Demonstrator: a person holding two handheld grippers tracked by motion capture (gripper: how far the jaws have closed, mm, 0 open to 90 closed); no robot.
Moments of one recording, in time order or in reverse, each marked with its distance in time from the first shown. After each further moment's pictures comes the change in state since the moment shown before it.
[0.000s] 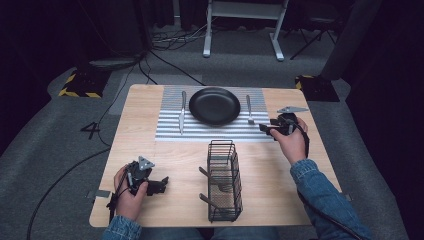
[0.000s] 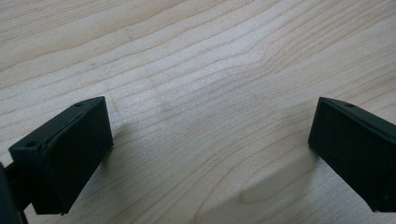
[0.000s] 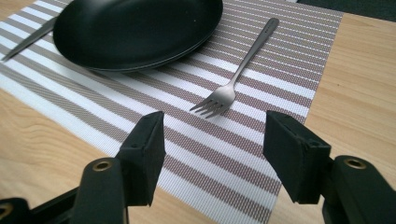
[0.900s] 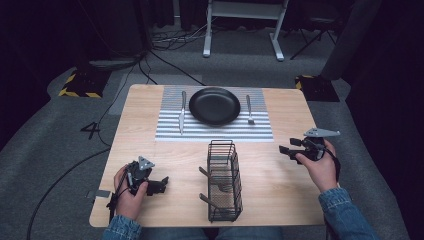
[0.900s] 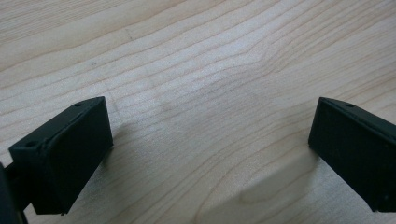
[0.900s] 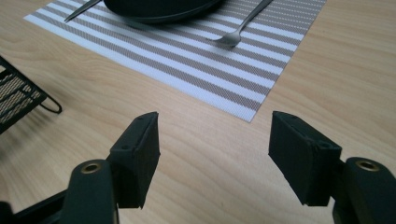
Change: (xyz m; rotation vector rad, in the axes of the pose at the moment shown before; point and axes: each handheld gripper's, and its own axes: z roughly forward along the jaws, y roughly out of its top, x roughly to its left) left arm 0.000 0.000 0.000 0.001 0.000 0.000; right arm -0.009 -0.065 -0.082 -0.014 0.079 -0.013
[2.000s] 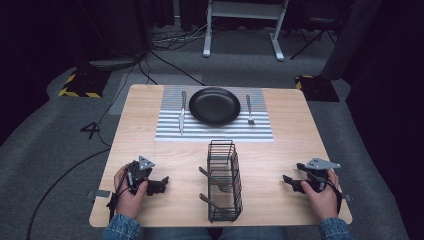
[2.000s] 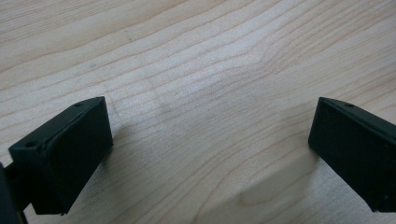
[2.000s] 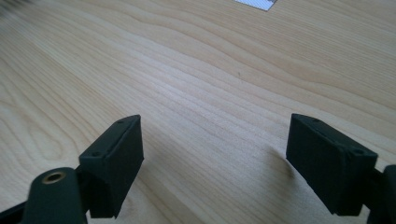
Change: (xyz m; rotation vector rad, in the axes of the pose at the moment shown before) left arm 0.000 0.001 0.001 0.000 -0.003 0.005; right arm 0.018 -0.087 -0.009 0.063 -0.064 -0.093
